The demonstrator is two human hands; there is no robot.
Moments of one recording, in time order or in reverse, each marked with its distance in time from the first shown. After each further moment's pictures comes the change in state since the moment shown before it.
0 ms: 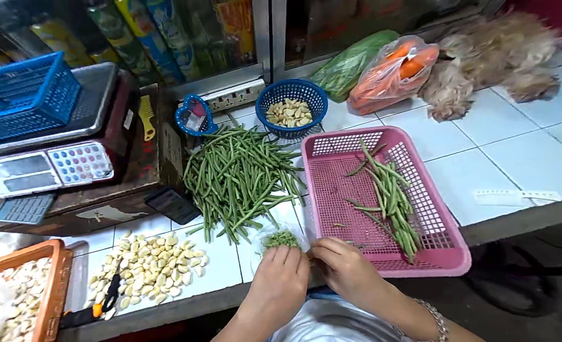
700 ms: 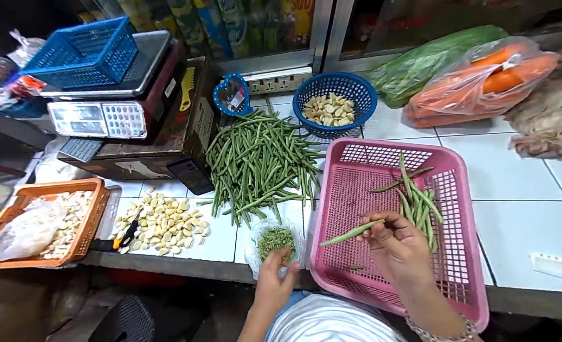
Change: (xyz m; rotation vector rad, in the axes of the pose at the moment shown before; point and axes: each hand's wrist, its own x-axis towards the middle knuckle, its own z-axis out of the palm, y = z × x) left_hand -0.029 0.061 0.072 -0.625 0.053 -1.045; right_hand 0.007 0.087 -0.039 1.233 0.254 0.623
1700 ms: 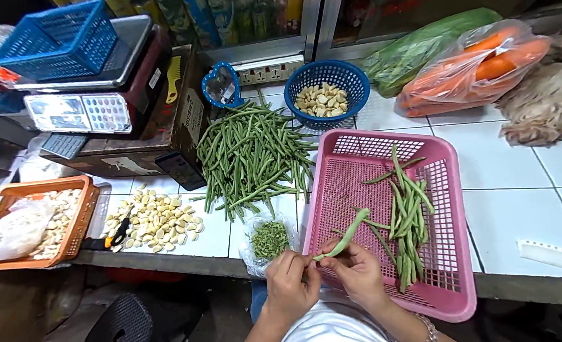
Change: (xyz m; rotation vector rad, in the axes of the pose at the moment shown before) left_hand 0.008 0.025 0.032 0.183 0.374 0.622; right_hand -0.051 0.032 0.012 -0.142 -0.166 -0.020
